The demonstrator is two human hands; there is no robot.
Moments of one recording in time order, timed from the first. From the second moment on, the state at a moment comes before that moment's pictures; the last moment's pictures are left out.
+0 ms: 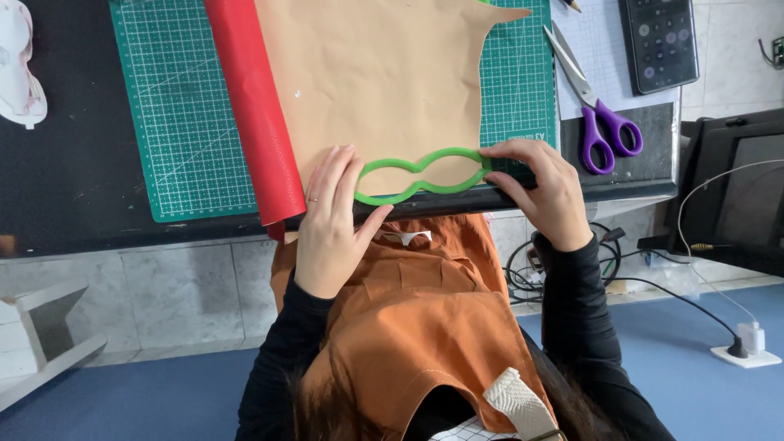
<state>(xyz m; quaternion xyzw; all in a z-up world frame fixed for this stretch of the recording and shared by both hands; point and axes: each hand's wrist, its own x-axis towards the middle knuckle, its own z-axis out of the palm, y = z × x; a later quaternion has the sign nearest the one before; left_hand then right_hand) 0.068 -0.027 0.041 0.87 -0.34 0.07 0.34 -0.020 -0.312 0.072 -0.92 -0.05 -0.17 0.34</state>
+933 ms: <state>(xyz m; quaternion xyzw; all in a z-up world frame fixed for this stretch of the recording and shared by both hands) 0.069 -0.029 0.042 0.86 -0.33 0.09 0.37 -0.019 -0.306 0.071 -0.92 -0.02 -0.17 0.36</state>
